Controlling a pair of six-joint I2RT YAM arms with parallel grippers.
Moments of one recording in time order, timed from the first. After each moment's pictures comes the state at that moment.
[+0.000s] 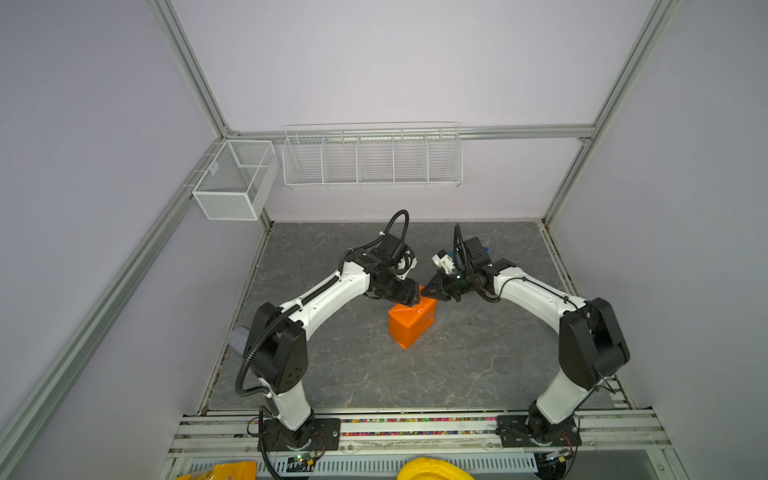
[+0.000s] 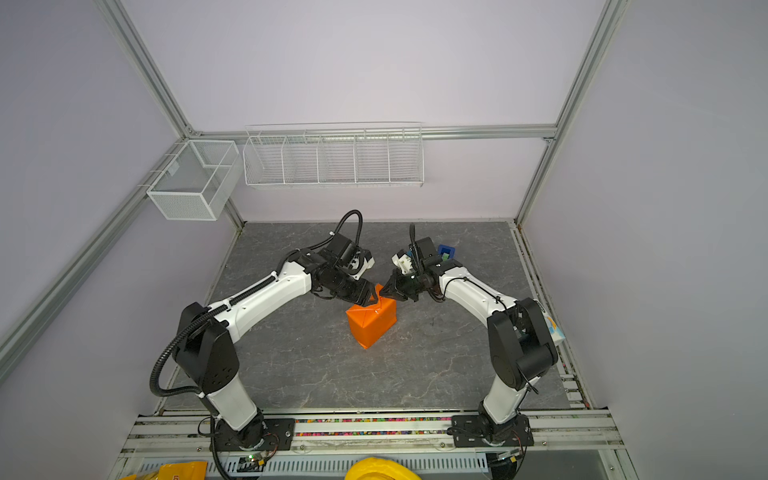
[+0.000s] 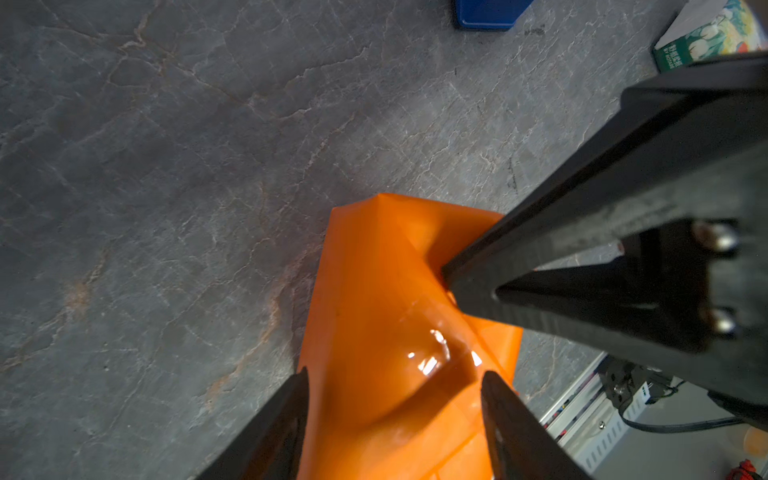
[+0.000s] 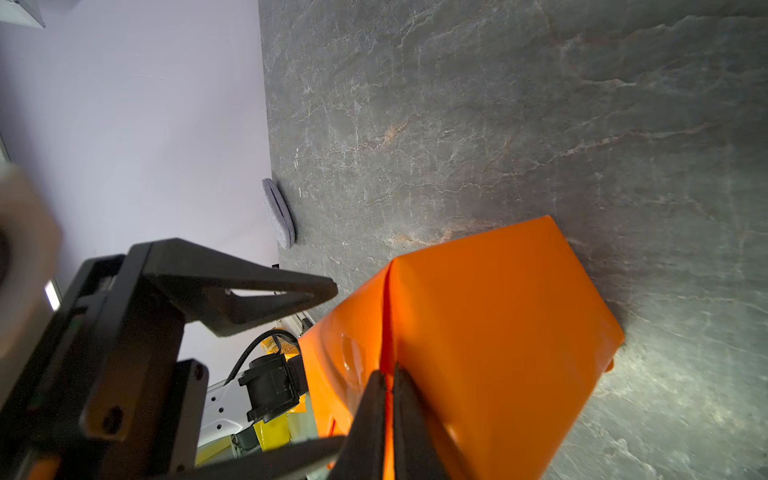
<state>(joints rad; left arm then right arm) -0.72 1.76 1.51 -0.87 0.27 -0.21 0.48 1.71 1.25 -0.51 -0.71 0.65</state>
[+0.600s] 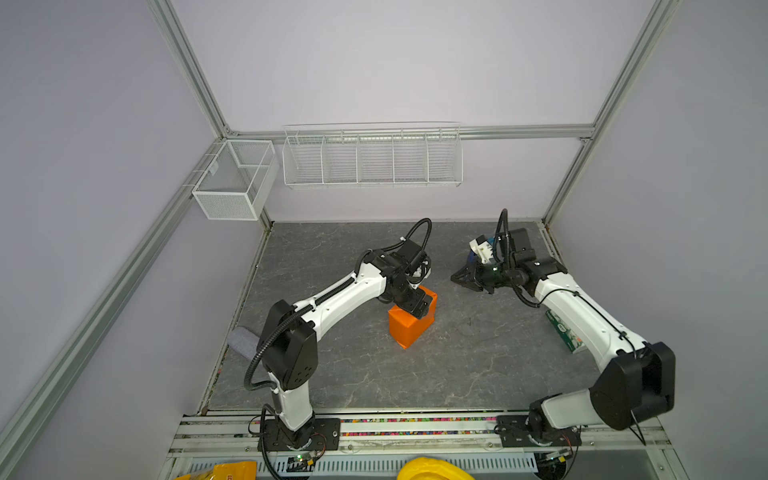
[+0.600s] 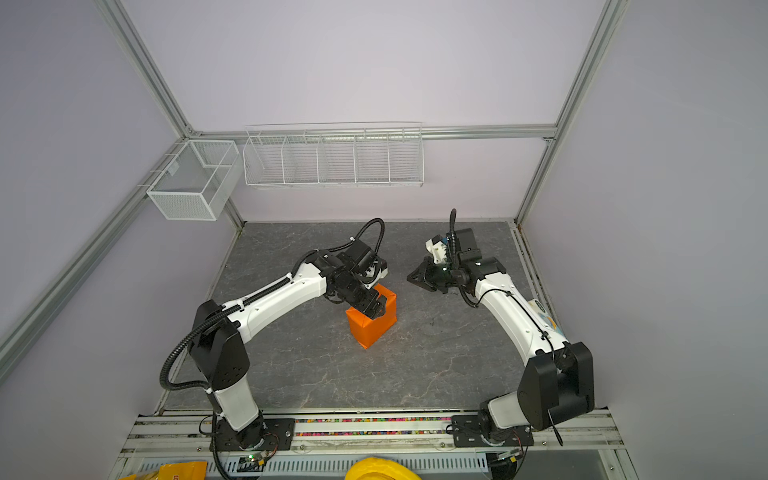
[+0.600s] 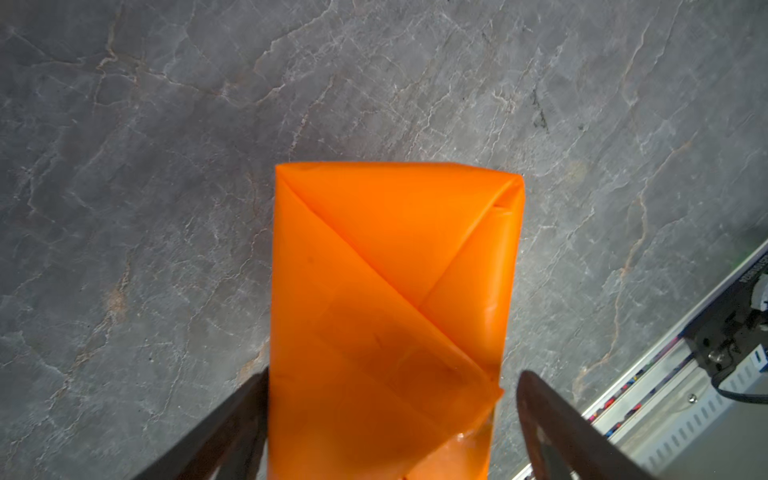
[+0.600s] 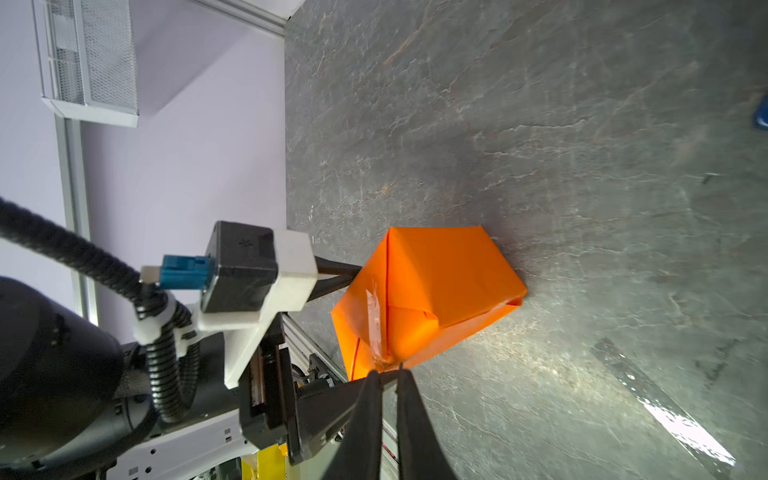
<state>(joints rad) -0.81 1.82 1.59 -1.00 0.14 -0.09 0.29 1.43 1.21 -0.68 -0.65 0.62</state>
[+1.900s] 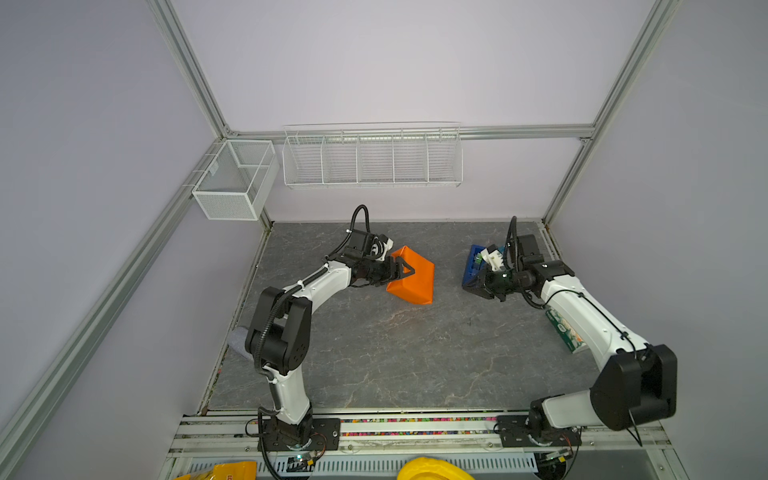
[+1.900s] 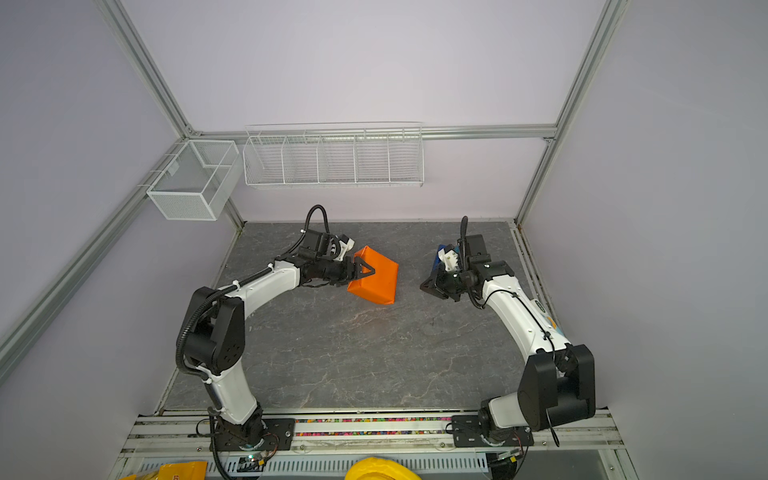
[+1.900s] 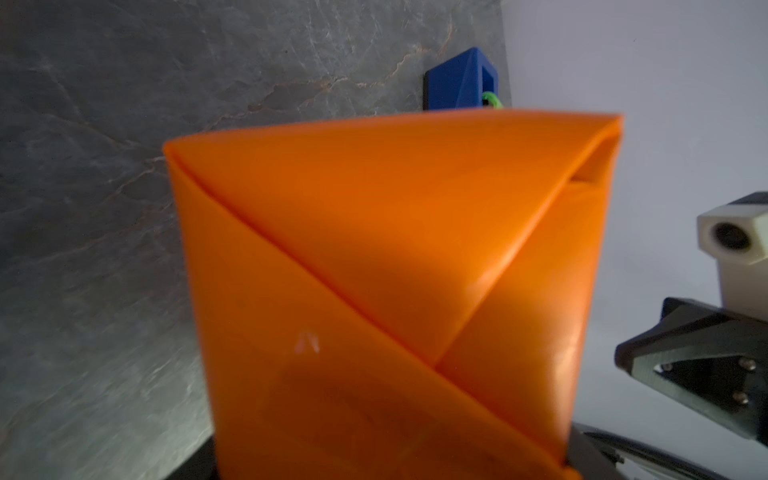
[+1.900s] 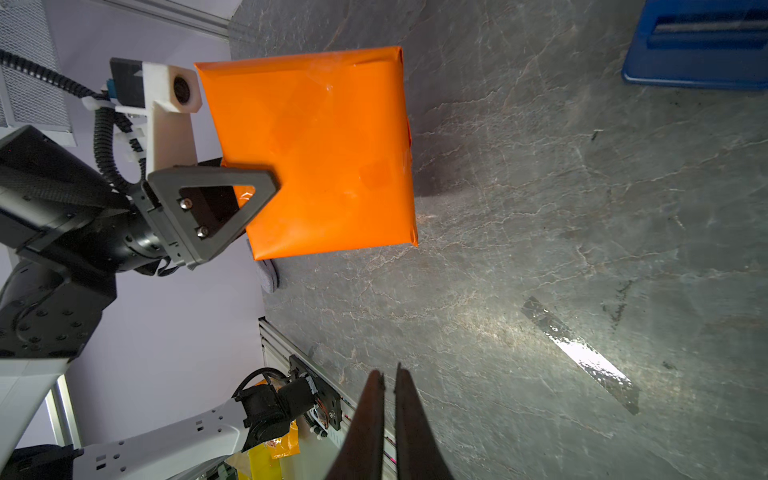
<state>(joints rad) -0.44 1.87 1.30 -0.23 0.70 -0.57 0.22 1.44 1.16 -0.75 -0.64 0.56</state>
